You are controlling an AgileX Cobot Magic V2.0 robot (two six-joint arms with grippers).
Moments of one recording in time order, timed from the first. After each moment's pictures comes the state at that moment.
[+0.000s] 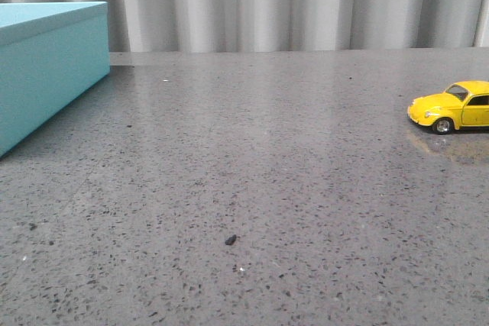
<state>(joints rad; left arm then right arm) -0.05 0.00 0.00 0.03 0.33 -0.03 -0.14 -0.01 0.01 -0.07 0.32 0.02</state>
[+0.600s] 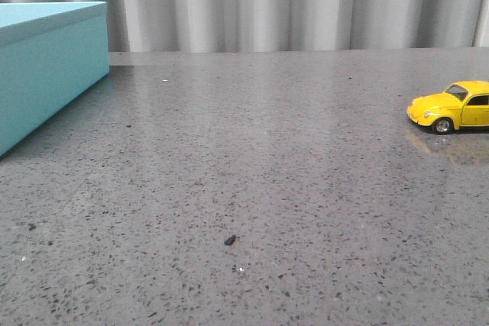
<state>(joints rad) -0.05 0.00 0.00 0.03 0.30 -0.03 -0.14 -0.01 0.01 -0.08 0.32 0.02</state>
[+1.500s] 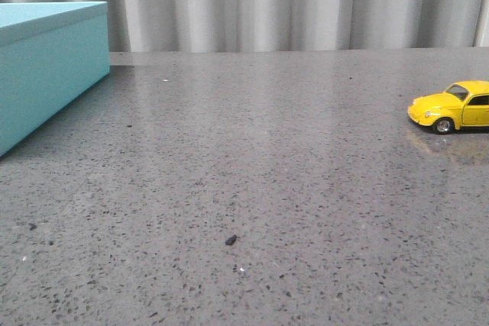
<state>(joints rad) -0.05 0.00 0.00 -0.01 0.03 -0.03 -0.14 -0.01 0.01 -0.08 0.22 0.02</state>
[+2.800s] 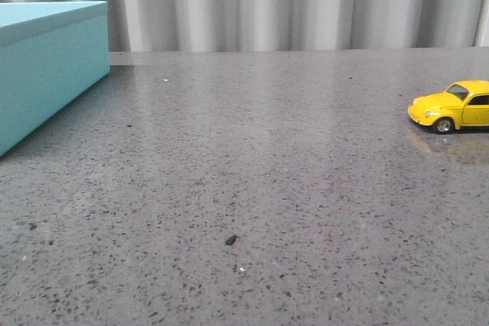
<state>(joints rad) -0.05 0.27 -0.27 -0.14 -0.09 -0.03 -0.11 0.50 -0.49 -0.08 0.45 0.02</state>
